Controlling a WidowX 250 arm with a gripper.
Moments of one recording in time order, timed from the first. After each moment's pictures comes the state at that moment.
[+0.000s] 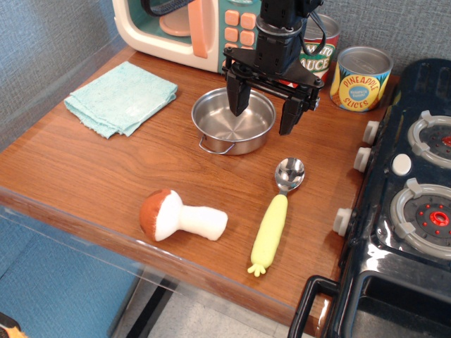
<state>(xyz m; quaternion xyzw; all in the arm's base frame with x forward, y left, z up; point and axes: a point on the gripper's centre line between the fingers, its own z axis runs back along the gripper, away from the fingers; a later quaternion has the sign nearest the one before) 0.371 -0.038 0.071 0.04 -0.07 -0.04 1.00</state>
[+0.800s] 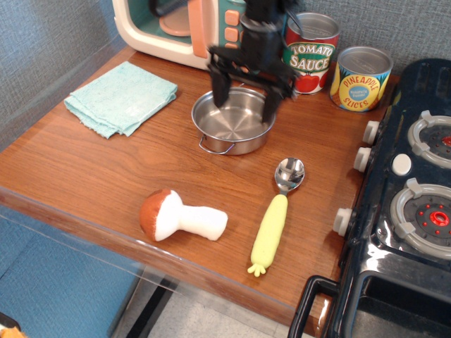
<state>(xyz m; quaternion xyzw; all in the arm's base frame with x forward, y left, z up) 0.397 0.012 0.061 0.05 -0.04 0.03 1.00</state>
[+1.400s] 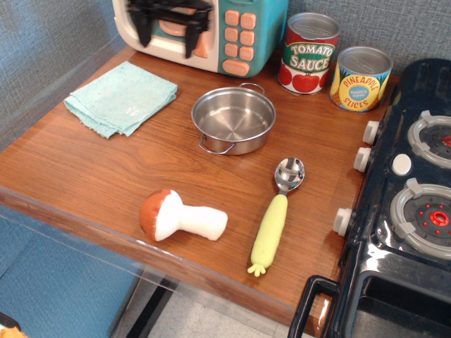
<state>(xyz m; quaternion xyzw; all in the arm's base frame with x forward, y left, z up) 0.428 0.143 0.079 0.07 -0.06 0.12 0.99</state>
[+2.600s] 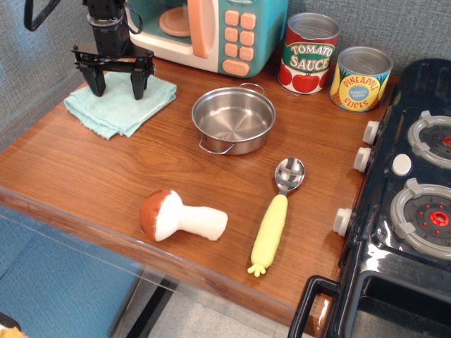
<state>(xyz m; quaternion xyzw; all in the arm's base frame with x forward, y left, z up) 0.382 0.187 0.010 0.03 -0.03 0.18 0.98</state>
